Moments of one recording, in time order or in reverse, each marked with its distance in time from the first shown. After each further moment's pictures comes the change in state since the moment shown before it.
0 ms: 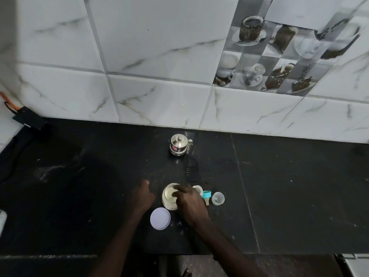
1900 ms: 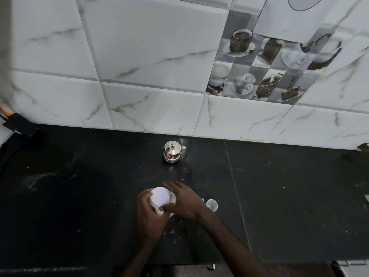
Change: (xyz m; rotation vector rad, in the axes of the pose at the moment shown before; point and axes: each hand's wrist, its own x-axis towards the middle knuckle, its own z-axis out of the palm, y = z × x) left_hand -0.073 0.036 0.045 -0.455 0.355 0.120; right_hand 0.029 0.006 -0.044 0.206 -0.276 0.088
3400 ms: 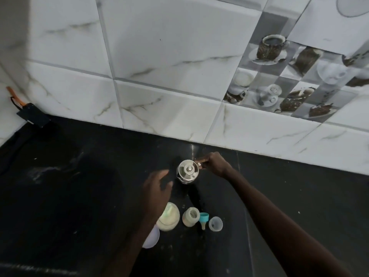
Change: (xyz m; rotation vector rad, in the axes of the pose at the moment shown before) left_hand 0.080 0.071 -0.004 0.003 -0.008 0.208; right_hand 0.157 0.131 -0.118 -0.150 0.094 -0.306
